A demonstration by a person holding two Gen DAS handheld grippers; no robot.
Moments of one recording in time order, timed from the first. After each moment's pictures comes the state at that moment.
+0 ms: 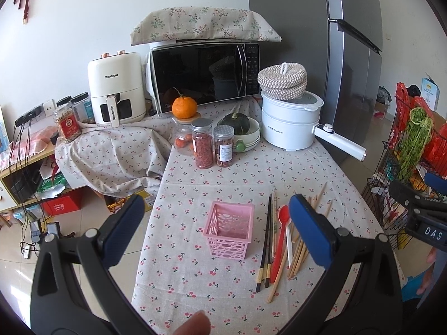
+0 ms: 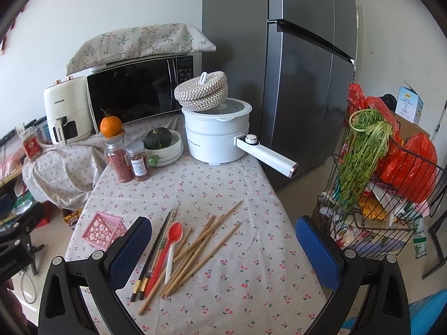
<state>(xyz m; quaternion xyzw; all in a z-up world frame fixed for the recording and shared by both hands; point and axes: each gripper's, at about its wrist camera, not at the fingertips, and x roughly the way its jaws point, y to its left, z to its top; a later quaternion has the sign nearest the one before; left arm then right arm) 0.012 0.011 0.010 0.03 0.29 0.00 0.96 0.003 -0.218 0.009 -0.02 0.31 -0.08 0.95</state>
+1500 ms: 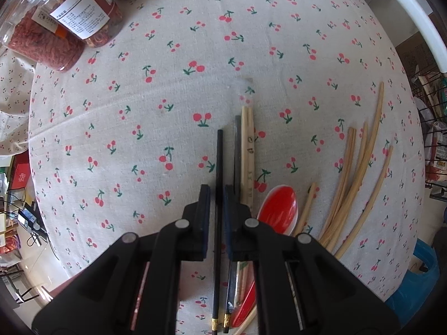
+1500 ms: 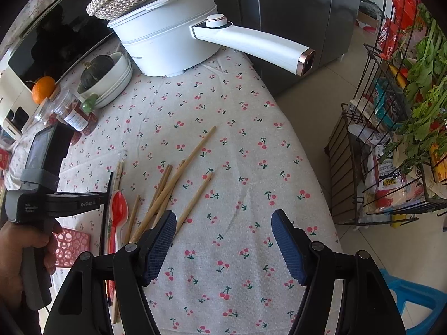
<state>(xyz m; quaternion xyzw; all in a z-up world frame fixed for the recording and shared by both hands) 0.256 -0.092 -0.194 0.10 0.69 -0.06 0.71 0.149 -0.331 -0.114 0.10 0.53 -0.07 0.84</state>
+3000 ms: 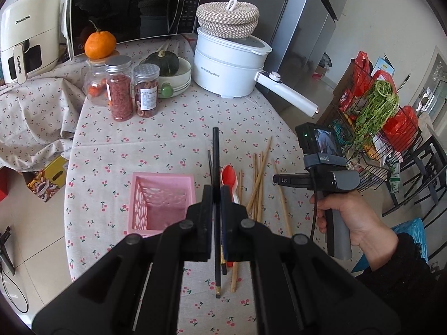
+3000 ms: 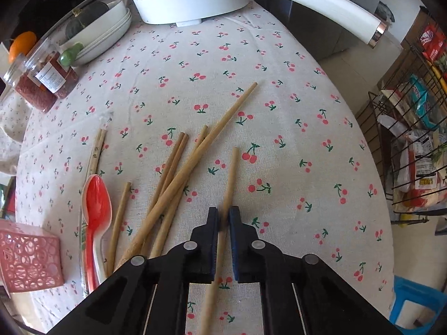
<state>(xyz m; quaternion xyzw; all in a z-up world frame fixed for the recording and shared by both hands) 0.092 0.006 -0.052 -0.04 0.43 -0.21 0.88 0.196 -0.276 -0.196 0.06 0.58 -0.09 0.81</state>
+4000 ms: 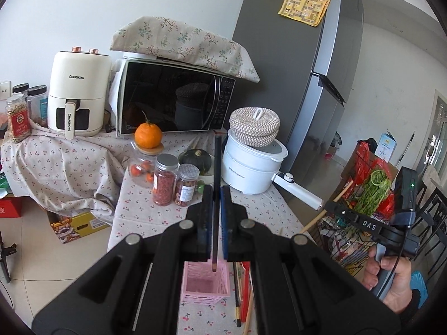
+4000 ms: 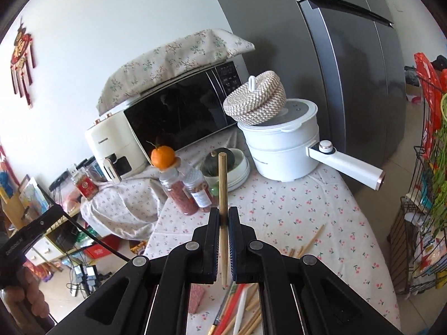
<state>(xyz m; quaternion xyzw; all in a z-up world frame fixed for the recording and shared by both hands) 0.076 0.081 0.033 -0.10 0.23 -0.14 0.96 0.097 -0.224 0.012 0.12 0.27 0.10 0.95</state>
